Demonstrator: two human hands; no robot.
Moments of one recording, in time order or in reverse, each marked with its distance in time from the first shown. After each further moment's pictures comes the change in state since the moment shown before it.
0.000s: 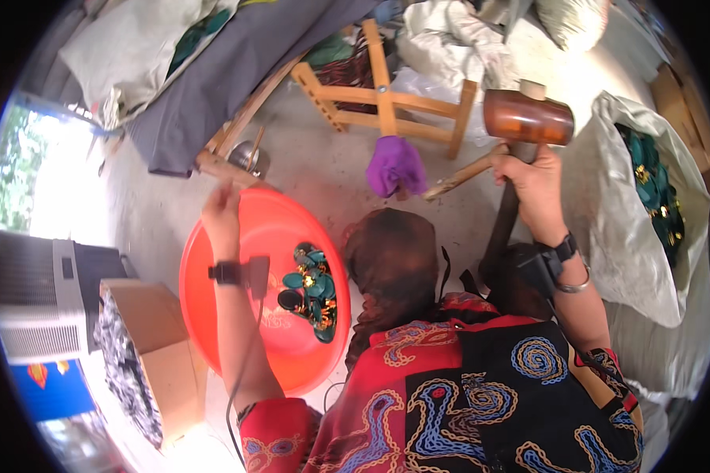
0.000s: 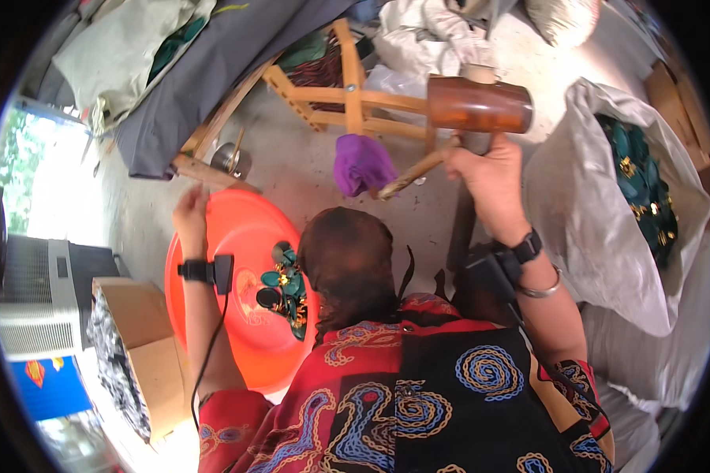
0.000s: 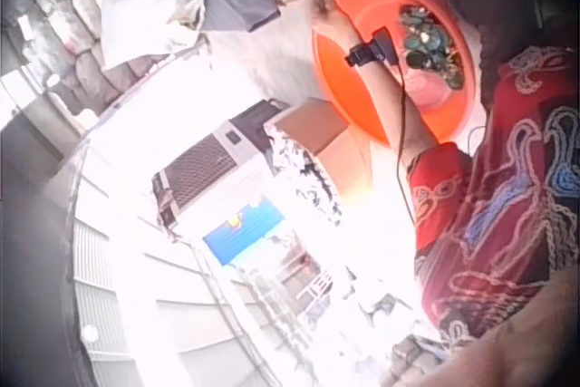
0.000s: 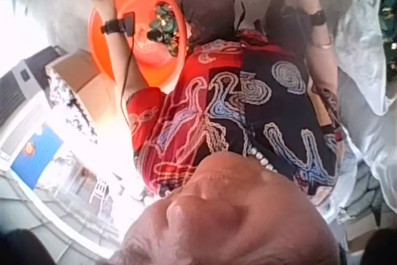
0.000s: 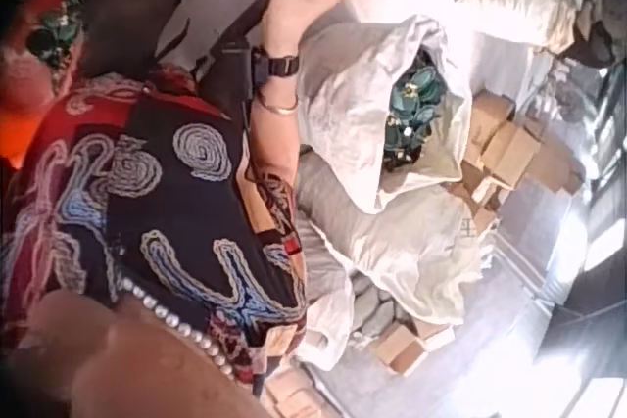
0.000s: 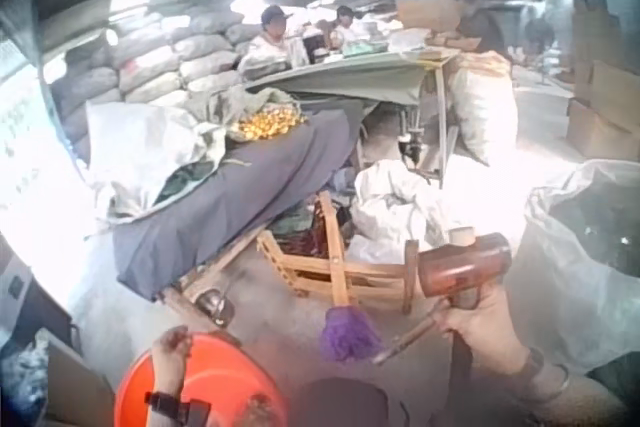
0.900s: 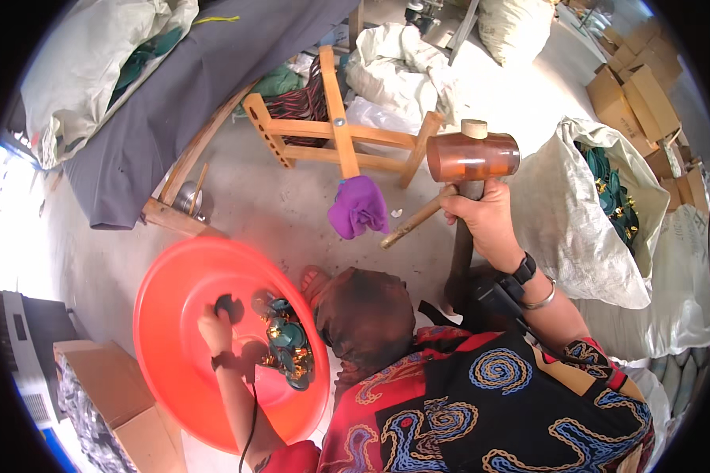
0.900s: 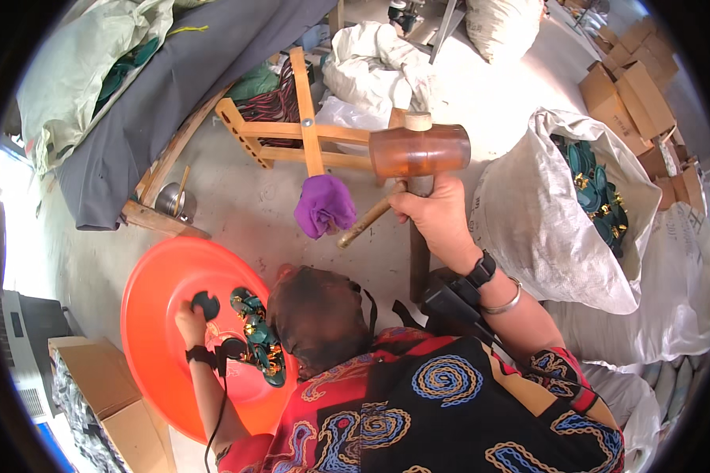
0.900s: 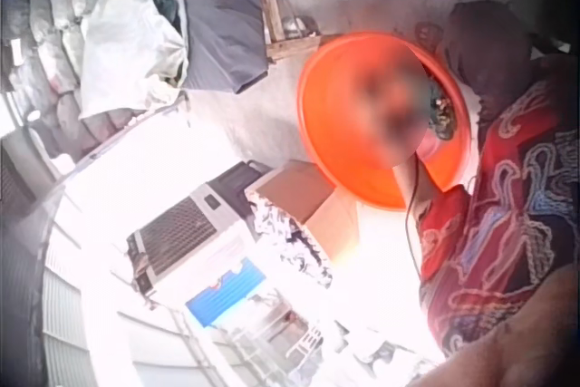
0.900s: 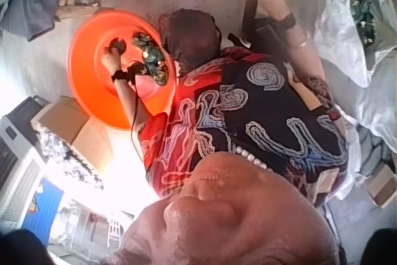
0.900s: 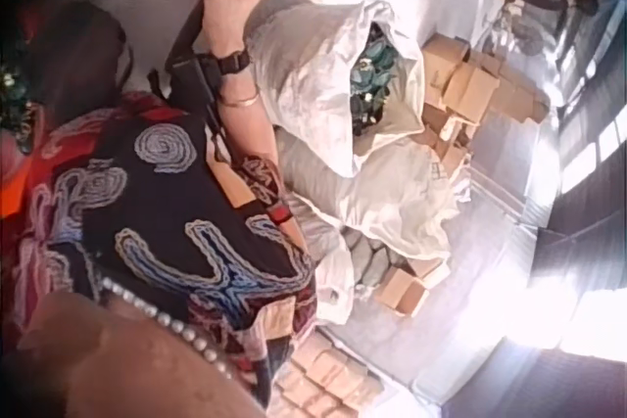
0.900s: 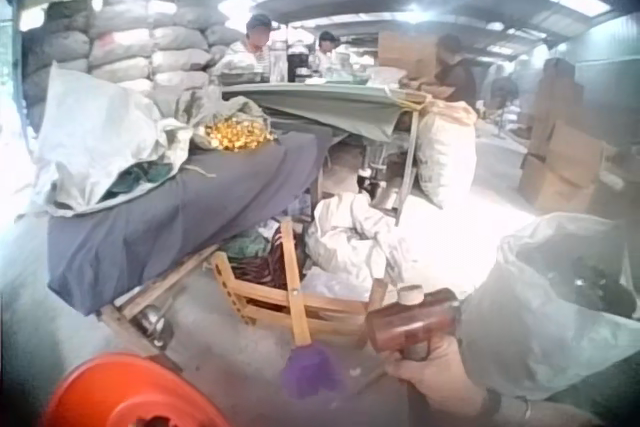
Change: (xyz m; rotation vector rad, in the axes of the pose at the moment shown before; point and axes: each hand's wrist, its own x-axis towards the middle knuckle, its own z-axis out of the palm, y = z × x) left_hand -0.111 -0.141 -0.030 0.594 -0.108 -0.104; right_hand -0.010 -0.005 0.046 -0.059 -0.095 0.102
